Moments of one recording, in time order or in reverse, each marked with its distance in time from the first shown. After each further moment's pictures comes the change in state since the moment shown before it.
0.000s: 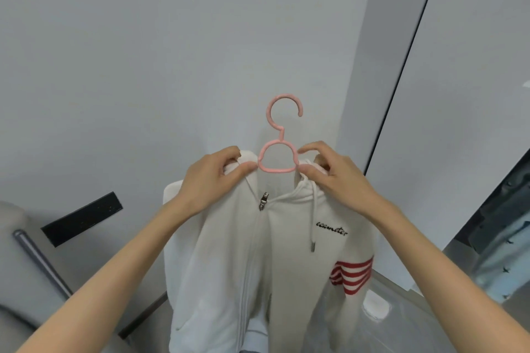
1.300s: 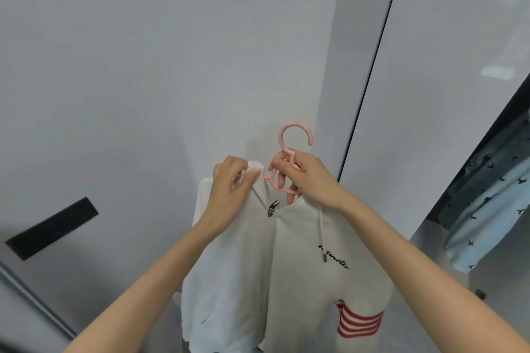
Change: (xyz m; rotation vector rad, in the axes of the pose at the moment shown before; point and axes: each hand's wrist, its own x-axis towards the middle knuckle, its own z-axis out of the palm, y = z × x) left_hand -0.016 0.010 0.071 -0.412 0.026 -0.040; right_hand -0.004 -0.015 0.020 0.235 -0.059 0.118
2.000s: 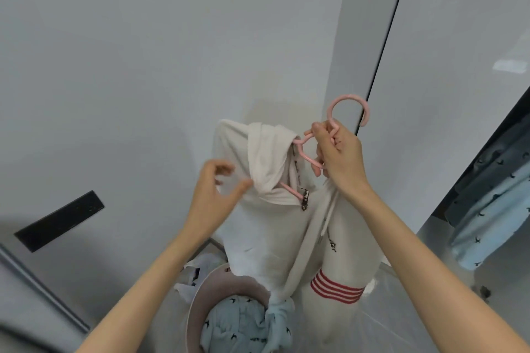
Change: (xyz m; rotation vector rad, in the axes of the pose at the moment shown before) left_hand -0.018 -0.014 -0.022 -0.059 0.106 -0.024; right_hand -0.004 -0.002 -0.019 0.160 0.487 -0.093
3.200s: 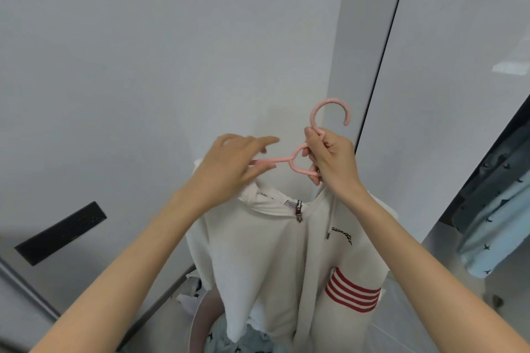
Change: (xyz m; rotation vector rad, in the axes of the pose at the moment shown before) left_hand 0.067 0.048 -0.004 0.729 -0.340 0.563; right_hand 0.010 -0.002 0.009 0.080 -0.018 0.044
